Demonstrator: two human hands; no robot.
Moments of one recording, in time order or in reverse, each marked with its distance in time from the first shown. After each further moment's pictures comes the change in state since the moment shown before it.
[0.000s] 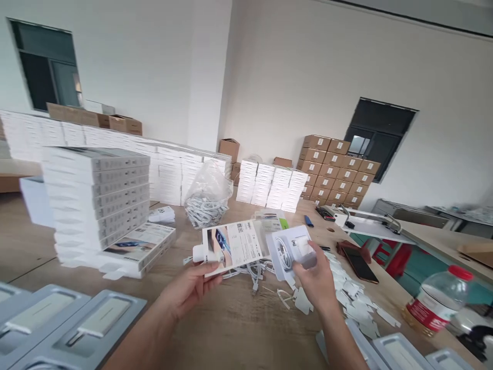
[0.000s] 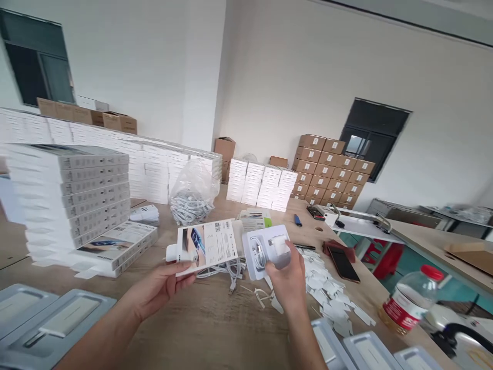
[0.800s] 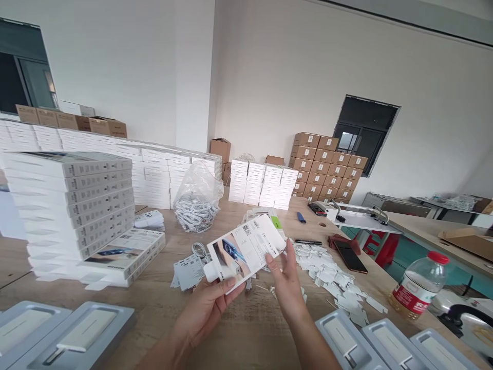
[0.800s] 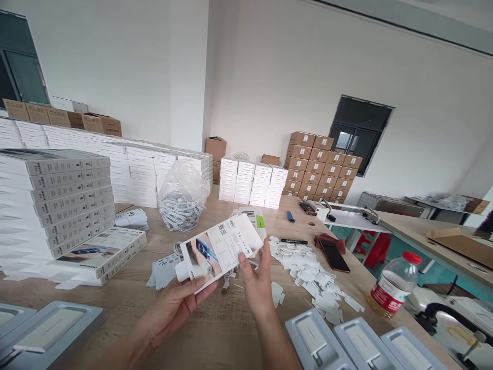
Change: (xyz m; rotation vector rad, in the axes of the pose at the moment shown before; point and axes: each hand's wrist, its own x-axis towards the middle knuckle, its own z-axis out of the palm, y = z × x) left_hand -0.012 -0.048 0.036 -0.093 -0.263 0.055; right_hand -0.038 -0.018 0.039 0.645 -0.241 0.207
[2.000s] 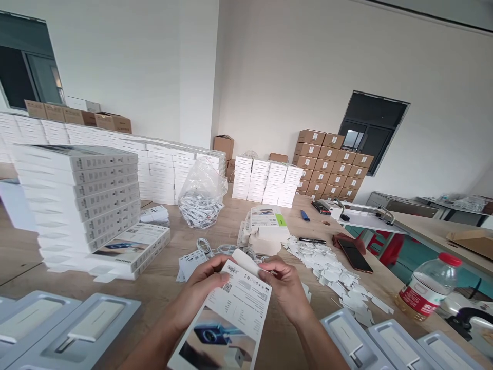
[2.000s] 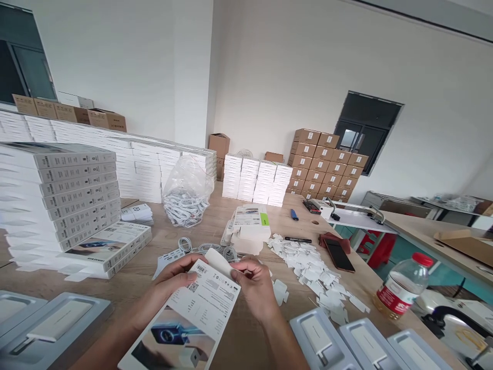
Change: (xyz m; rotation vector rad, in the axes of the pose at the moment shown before) left_hand -0.016 0.047 0.001 0.422 -0.145 0.021; right_hand -0.006 -0.004 0.000 -0.020 -0.336 0.017
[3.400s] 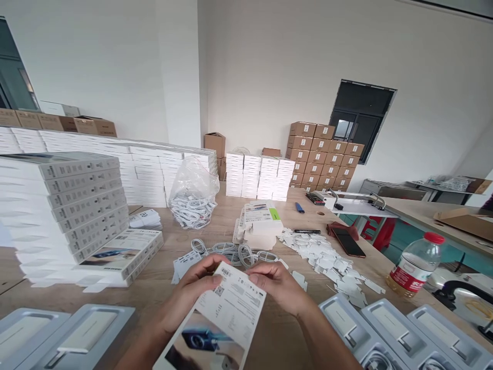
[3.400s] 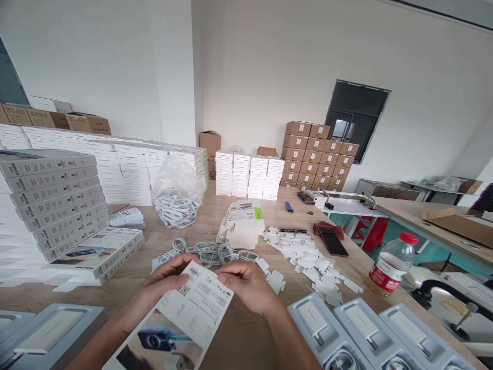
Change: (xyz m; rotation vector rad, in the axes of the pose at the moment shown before) left_hand 0.004 -0.007 -0.009 0.143 -0.039 -0.004; right_hand -0.004 -0.011 -0.005 -0.011 -0.354 0.064
